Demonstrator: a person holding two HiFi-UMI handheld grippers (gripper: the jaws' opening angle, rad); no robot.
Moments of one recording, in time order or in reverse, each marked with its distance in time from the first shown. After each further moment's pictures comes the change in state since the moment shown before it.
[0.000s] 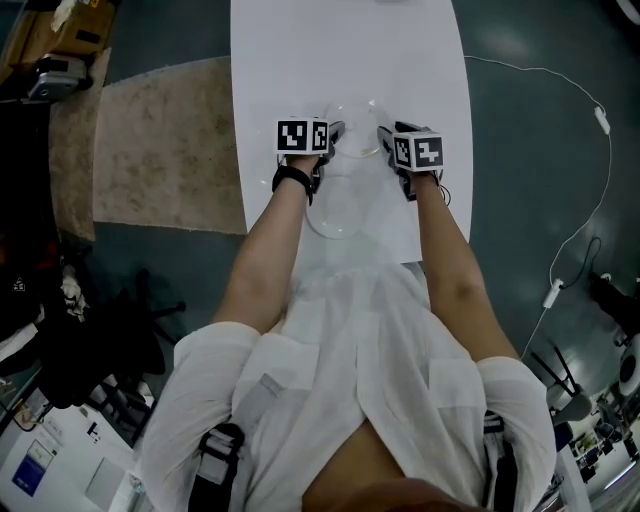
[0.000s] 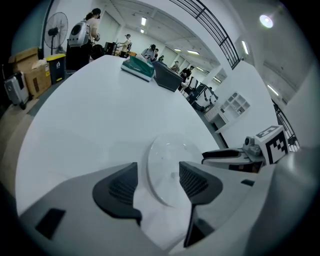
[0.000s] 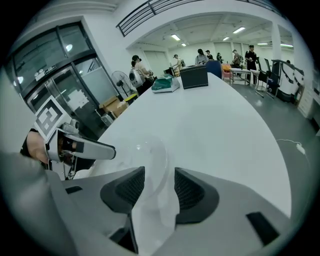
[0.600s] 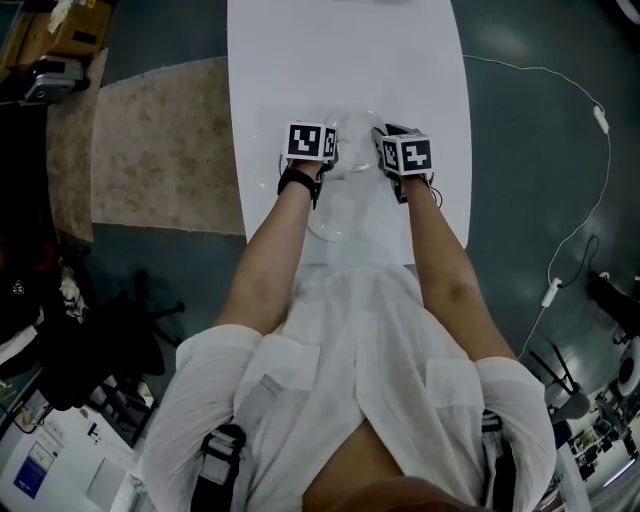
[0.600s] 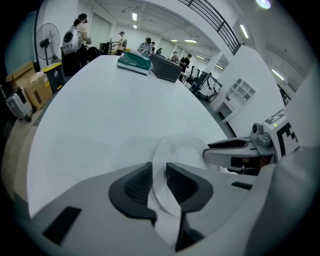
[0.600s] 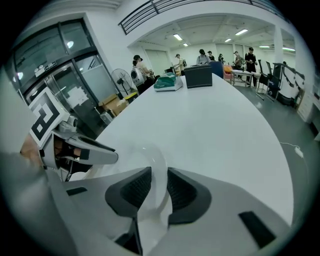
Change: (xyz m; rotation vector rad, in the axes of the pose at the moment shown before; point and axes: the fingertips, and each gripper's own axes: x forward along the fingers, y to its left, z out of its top) left arm 0.007 0.002 -0.008 0.077 0.075 0.099; right arm 0.011 0.011 0.005 -0.022 0.002 -0.017
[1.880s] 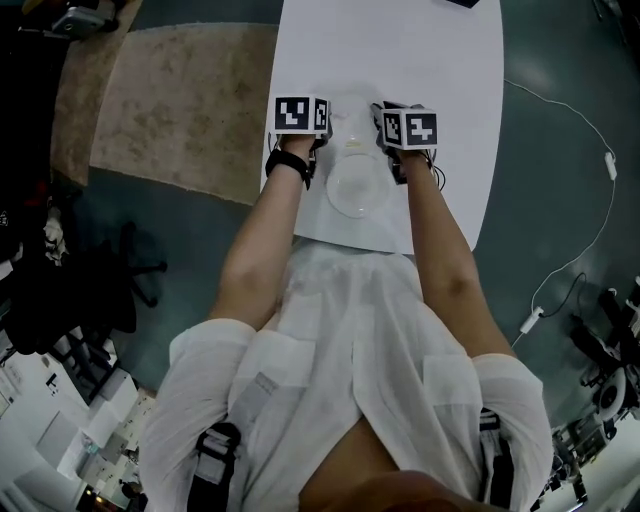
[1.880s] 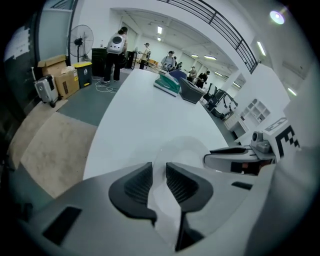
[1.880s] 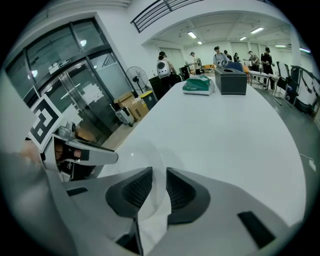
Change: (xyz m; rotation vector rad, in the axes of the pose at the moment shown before) left arm -0.092 0.062 -0.017 -0.200 -0.130 0.101; right arm 0.003 0.099 0.031 -0.095 0.028 0.120
